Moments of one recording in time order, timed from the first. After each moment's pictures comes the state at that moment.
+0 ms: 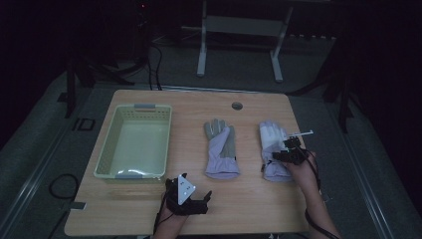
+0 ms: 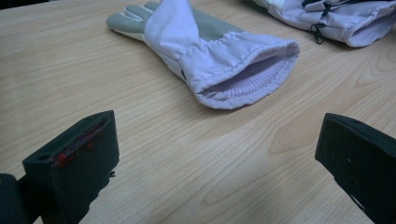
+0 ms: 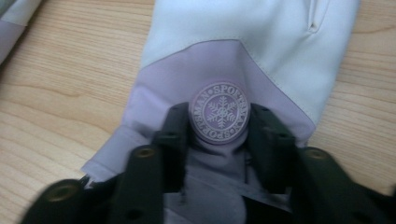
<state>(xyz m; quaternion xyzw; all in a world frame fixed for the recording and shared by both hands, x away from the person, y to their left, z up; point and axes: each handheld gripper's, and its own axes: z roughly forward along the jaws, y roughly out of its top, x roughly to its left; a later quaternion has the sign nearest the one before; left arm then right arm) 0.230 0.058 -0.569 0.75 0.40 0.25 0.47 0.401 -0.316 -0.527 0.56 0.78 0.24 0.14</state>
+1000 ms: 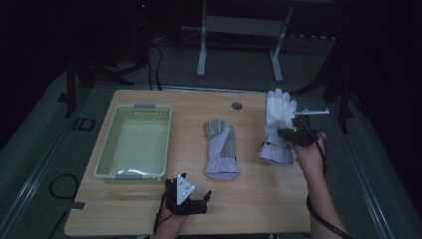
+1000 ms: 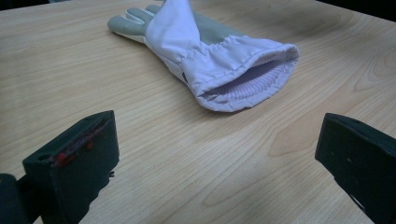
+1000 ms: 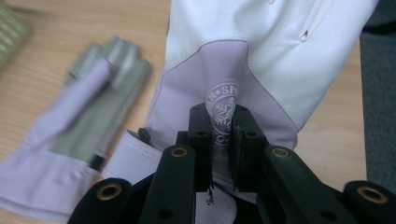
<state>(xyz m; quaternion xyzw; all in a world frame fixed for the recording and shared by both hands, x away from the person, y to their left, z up) 0.230 0.060 -0.569 0.74 0.41 0.25 0.47 0.391 -0.292 -0.416 0.55 0.75 0.32 0.19</state>
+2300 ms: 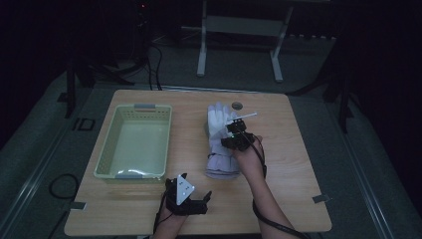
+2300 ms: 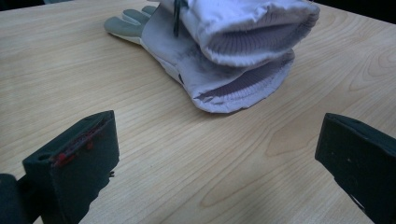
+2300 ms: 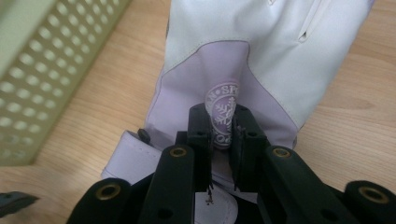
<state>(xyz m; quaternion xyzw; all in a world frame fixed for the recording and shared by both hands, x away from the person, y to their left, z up) 0.230 0.061 -0.569 0.74 0.40 0.24 0.48 0.392 -0.126 -0.457 0.52 0.80 0.29 0.11</state>
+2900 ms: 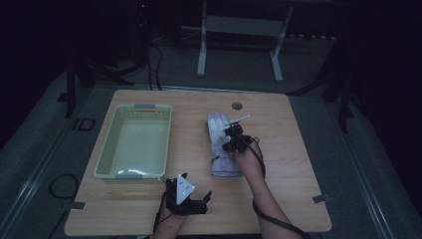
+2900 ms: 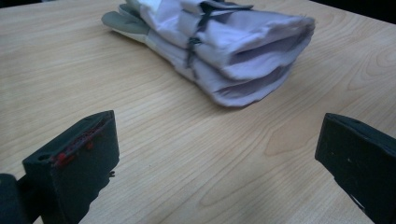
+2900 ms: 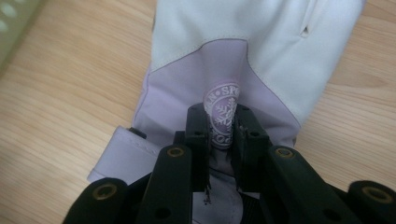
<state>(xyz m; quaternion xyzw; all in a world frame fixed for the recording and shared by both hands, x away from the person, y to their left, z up) 0.231 0.061 -0.569 0.75 0.40 0.24 0.48 0.409 -0.128 -0.490 0.51 0.82 0.22 0.10</state>
